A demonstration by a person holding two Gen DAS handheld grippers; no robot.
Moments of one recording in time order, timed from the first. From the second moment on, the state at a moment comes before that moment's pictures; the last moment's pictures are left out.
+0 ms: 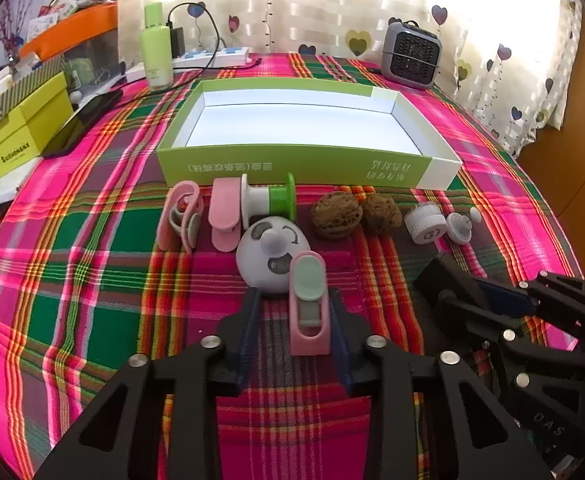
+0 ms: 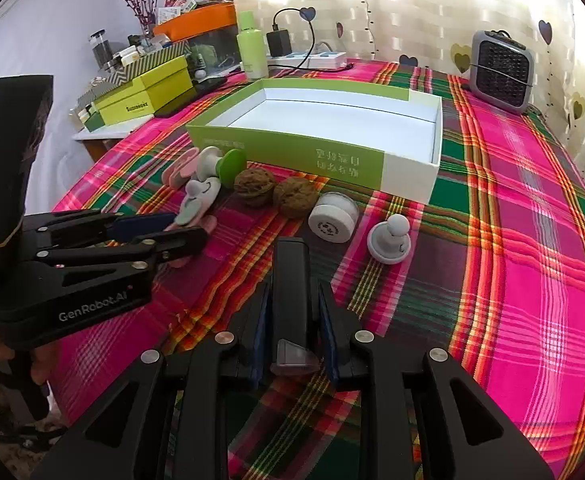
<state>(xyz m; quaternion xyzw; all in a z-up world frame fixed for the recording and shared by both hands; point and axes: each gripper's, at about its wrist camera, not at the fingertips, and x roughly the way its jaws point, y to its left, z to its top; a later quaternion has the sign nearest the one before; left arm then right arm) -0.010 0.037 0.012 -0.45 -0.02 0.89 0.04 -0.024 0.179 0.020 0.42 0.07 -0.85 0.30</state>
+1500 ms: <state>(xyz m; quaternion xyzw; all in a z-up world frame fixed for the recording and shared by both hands) -0.001 0.027 0.009 -0.44 0.01 0.90 0.07 -0.004 0.167 0.019 0.42 0.05 -0.88 0.21</state>
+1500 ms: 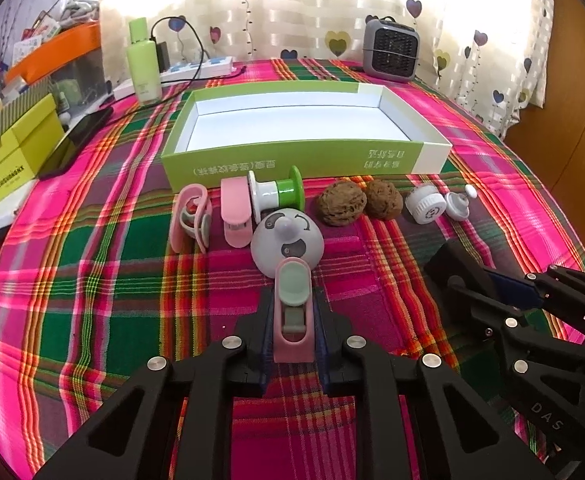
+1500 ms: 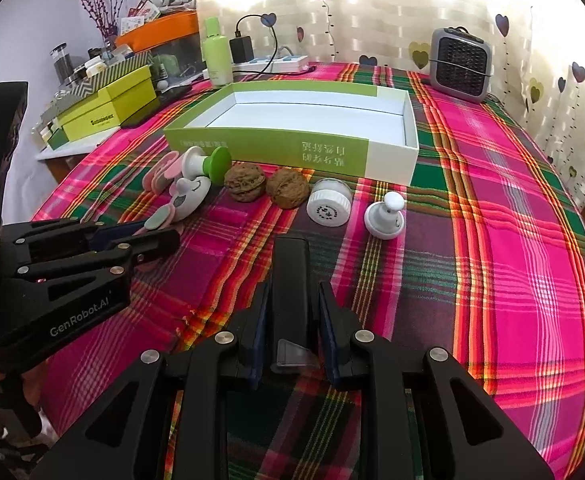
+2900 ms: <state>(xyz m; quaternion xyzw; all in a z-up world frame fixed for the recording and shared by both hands) -0.045 0.017 0.048 -0.42 -0.03 0.91 0.08 -0.053 0.165 0.054 0.41 0.02 -0.88 0.22</state>
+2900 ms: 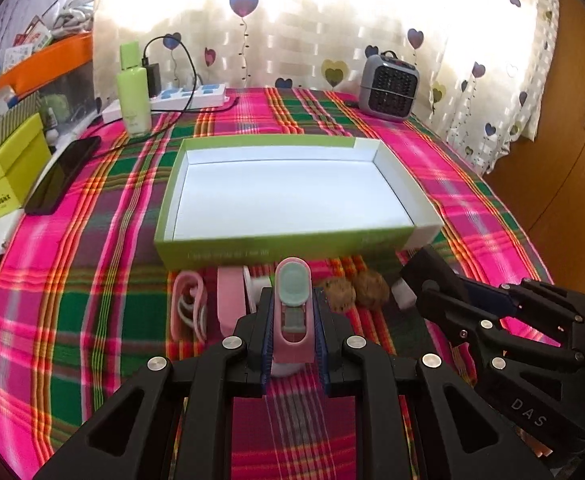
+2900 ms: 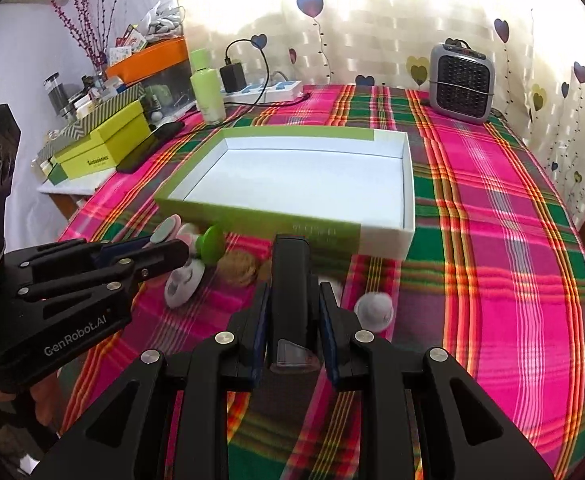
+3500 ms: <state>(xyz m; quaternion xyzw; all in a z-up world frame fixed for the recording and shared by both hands) -0.115 0.011 0.056 -0.41 -0.03 0.91 0.06 -0.121 0.167 0.065 0.41 0.01 -0.89 0.21</state>
